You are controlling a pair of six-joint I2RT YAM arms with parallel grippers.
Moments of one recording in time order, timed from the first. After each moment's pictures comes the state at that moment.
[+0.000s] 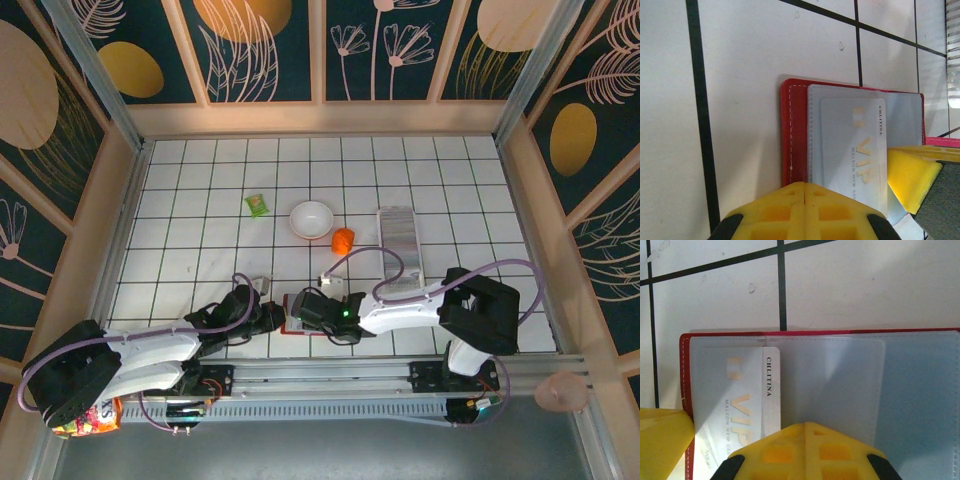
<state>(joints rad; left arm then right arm) -0.87 1.09 0.13 0.21 0.12 -1.01 1.31 1.65 0.81 -0.25 0.32 1.27</state>
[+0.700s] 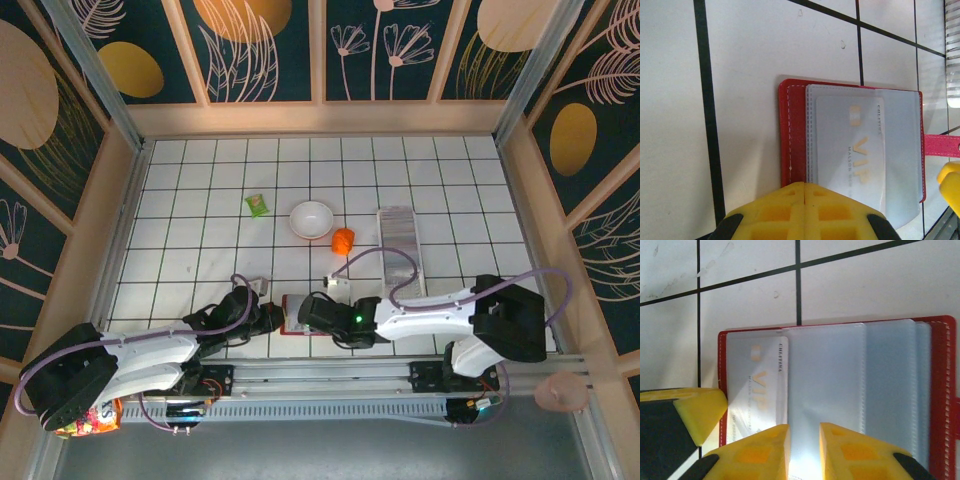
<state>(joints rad) -0.87 1.06 0.12 0.20 0.12 -1.02 1.36 1.50 0.75 -0.30 0.37 1.33</state>
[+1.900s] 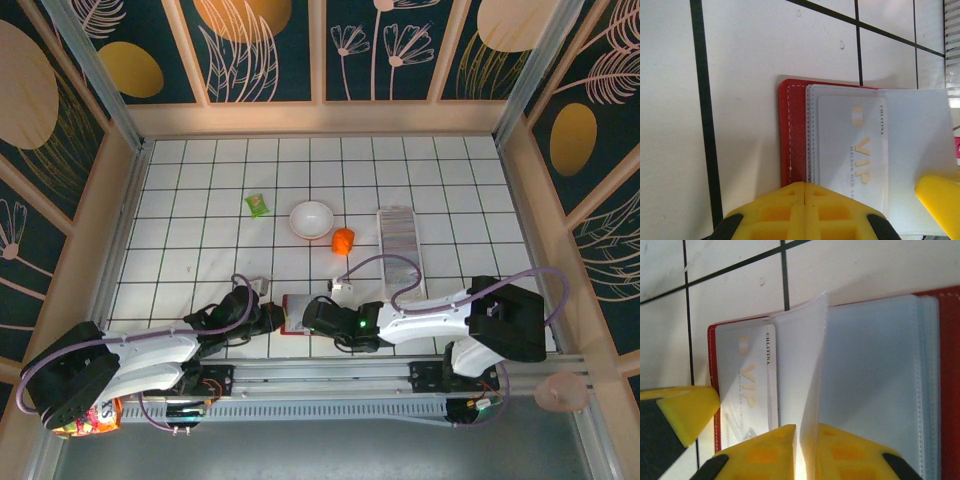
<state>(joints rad) -0.87 1.07 0.12 0.22 0.12 -1.02 1.36 1.51 0.69 -0.19 0.35 1.39</state>
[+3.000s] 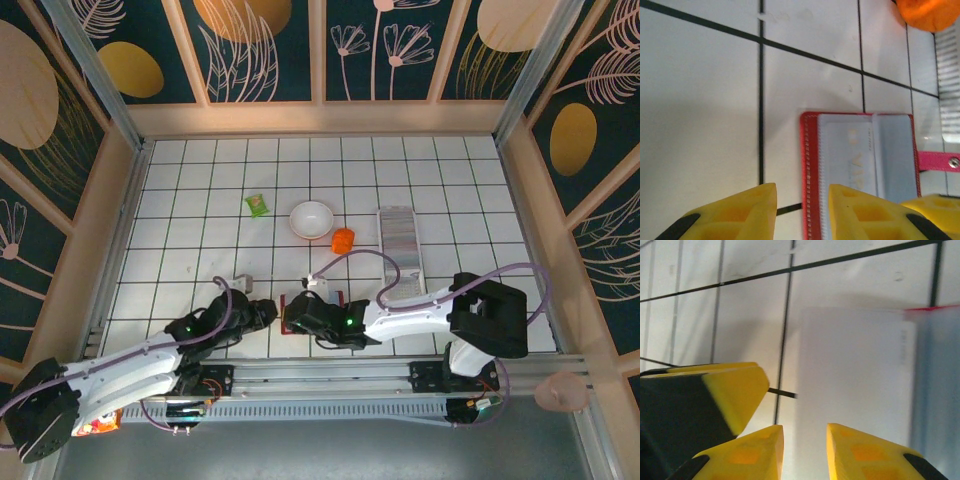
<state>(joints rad) -0.87 0.76 0.12 -0.07 -0.06 -1.06 1.36 1.60 0.77 0.03 0.26 1.23</state>
